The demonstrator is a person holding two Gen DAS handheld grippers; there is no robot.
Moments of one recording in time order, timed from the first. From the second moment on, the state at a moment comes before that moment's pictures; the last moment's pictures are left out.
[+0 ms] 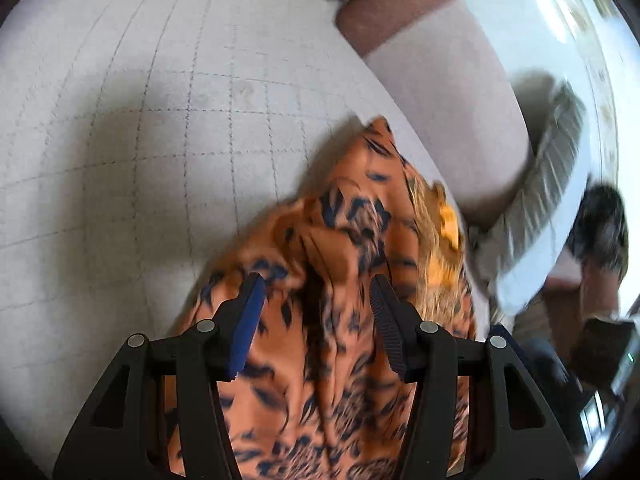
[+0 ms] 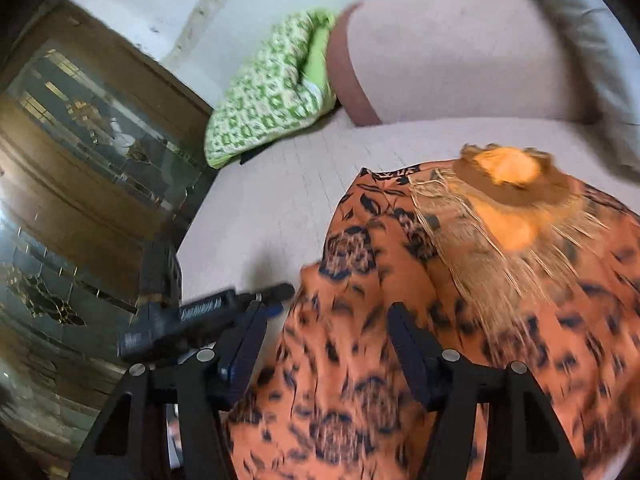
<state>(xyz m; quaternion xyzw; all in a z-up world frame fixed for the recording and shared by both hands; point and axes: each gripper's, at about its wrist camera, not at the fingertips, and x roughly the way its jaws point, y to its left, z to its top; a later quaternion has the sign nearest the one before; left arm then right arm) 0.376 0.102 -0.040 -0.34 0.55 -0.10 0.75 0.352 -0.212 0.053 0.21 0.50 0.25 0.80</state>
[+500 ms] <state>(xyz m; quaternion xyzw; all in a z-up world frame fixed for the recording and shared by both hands) 0.381 0.126 -0.041 -0.40 0.51 -0.10 0.76 0.500 -0.162 -0.032 0.19 0.58 0.21 0.76</state>
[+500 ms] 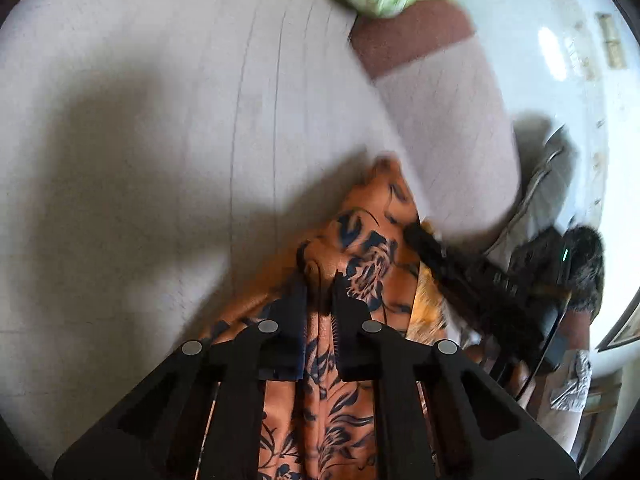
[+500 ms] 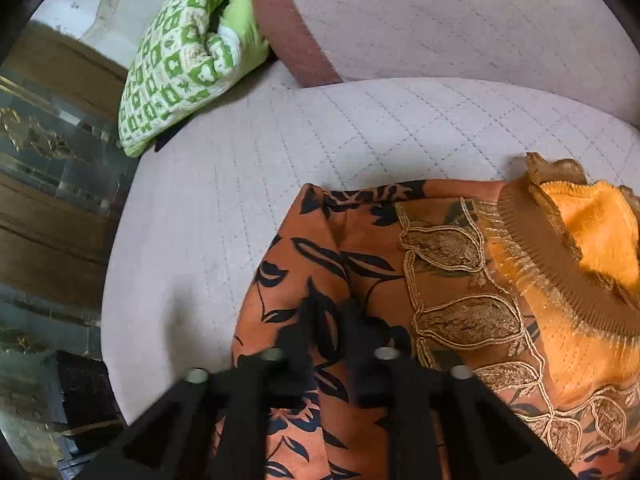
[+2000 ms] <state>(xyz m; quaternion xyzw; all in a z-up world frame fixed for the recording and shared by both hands) 0.058 -0.071 0.032 -0.02 0.41 -0.21 0.89 0.036 -0.353 0.080 0.31 0.36 0.06 0.88</state>
